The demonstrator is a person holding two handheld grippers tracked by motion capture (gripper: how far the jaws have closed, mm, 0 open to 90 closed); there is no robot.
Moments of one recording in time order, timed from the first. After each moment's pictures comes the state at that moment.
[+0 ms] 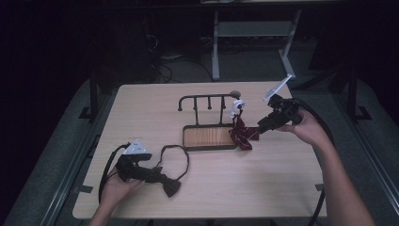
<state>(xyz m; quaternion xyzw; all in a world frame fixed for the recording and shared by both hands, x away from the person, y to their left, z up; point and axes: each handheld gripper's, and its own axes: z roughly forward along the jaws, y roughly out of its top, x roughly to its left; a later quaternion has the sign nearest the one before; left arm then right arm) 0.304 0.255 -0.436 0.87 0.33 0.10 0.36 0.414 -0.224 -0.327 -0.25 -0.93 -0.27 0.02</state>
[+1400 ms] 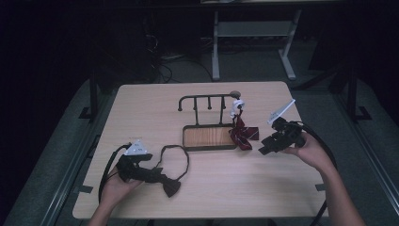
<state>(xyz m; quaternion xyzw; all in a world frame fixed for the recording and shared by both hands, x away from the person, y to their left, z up) 0.304 0.254 -0.436 0.87 0.32 0.11 0.35 0.377 -0.237 -0.380 -0.27 -0.92 -0.27 0.04</state>
